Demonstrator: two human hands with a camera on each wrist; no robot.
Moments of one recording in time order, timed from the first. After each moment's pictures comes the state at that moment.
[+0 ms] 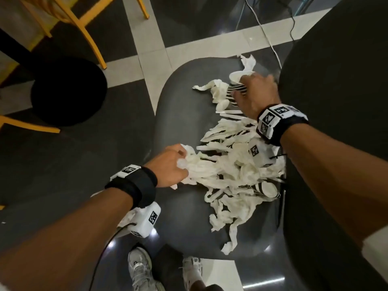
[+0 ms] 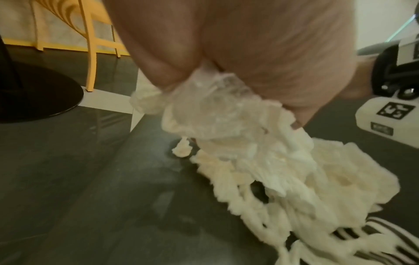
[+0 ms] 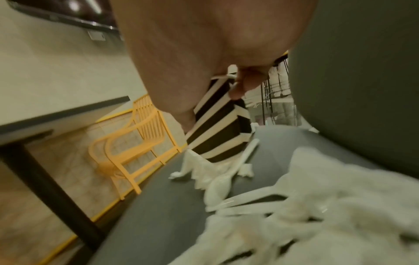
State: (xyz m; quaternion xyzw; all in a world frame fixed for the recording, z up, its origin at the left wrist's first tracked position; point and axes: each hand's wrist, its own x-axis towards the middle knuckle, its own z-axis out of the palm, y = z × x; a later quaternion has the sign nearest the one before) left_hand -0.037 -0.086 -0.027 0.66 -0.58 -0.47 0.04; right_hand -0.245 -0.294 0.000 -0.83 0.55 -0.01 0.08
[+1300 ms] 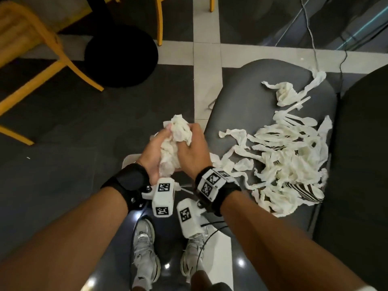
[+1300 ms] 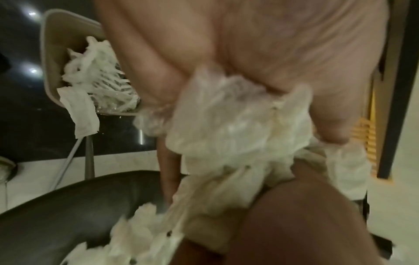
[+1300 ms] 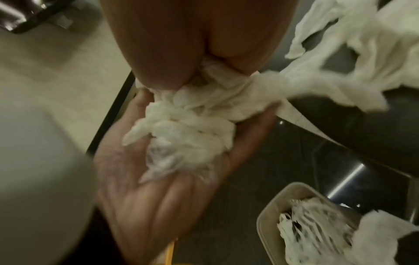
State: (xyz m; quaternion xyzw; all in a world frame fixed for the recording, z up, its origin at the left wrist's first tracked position) left_hand 0.077 0.062 -0.023 0.50 0.08 -0.67 0.54; right_hand -0.018 0.002 -0.022 -0.68 0.49 -0.18 0.52
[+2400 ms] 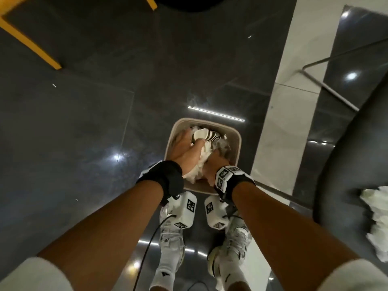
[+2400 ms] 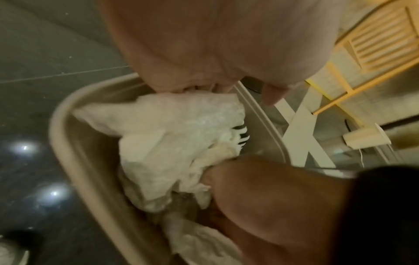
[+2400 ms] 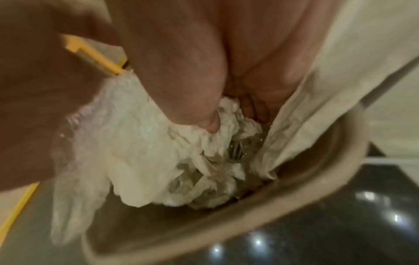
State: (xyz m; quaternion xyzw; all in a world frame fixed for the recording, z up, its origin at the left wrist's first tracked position) left_hand 0.168 0.179 -0.302 0.81 -0.09 -0.51 0.28; right_hand 0.073 0.107 -0.334 -0.76 0.37 0.39 0.36
